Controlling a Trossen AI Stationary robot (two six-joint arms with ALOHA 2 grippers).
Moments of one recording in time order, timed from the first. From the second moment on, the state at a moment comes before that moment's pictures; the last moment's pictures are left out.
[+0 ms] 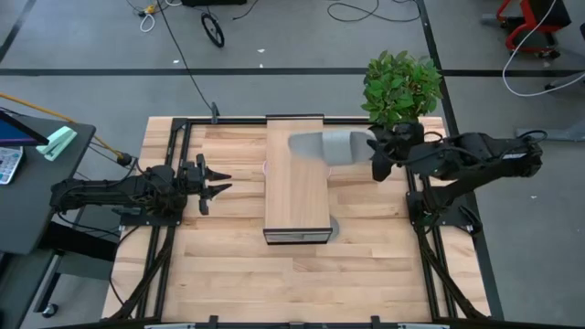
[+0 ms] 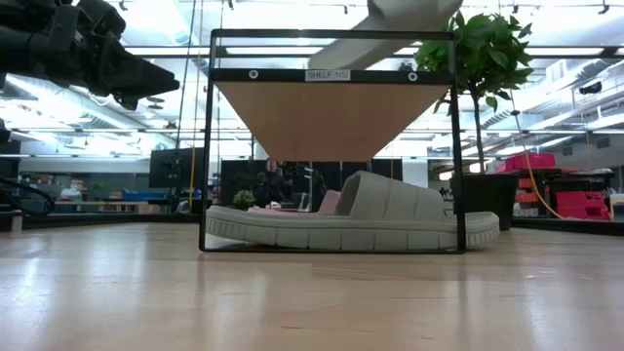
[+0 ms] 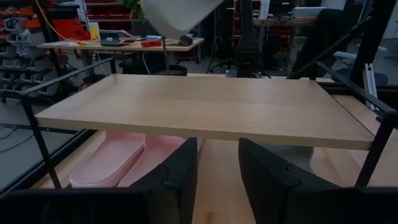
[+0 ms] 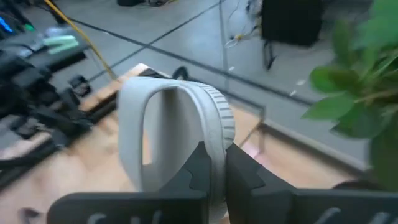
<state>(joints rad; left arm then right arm) 0.05 0.27 0.16 0.04 -0.15 -0.01 0.23 1.05 1.38 -0.98 0.80 0.79</state>
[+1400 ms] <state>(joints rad) 0.05 0.27 0.16 0.19 -0.15 0.14 0.50 1.34 1.38 -1.05 0.69 1.71</state>
